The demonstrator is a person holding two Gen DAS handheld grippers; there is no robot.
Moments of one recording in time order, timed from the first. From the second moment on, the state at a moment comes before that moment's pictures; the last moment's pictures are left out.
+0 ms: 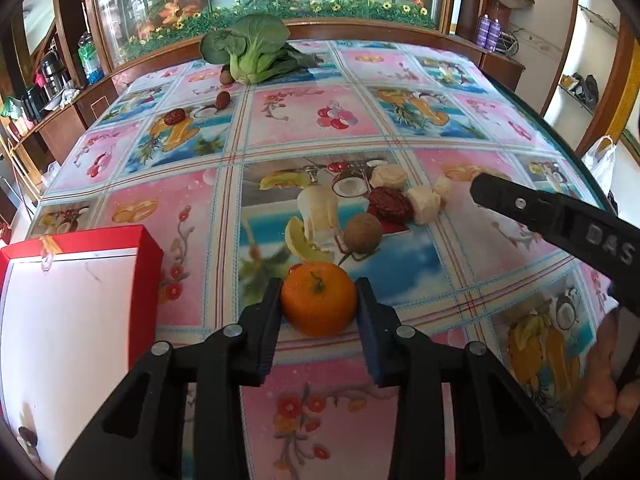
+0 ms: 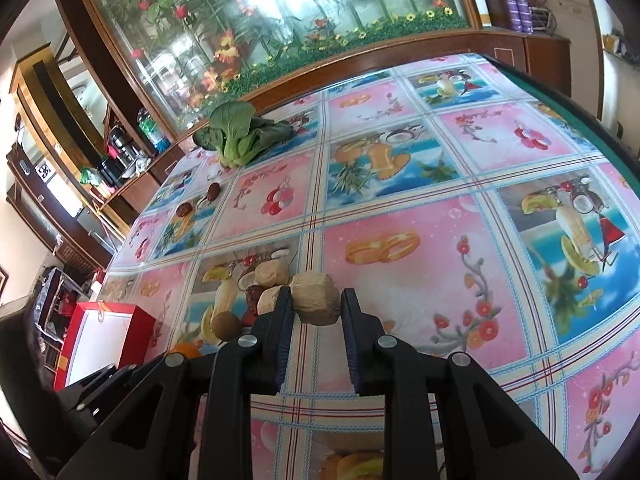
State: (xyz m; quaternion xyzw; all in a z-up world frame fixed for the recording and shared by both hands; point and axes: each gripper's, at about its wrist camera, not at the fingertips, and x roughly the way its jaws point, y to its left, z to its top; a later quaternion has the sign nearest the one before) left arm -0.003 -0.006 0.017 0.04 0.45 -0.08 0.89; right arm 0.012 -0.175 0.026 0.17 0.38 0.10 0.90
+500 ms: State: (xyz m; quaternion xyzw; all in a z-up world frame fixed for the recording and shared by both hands) left arm -0.089 0.050 0.072 0.00 0.36 -0.06 0.93; right arm 0.008 -0.171 0.028 0.14 0.36 0.07 0.92
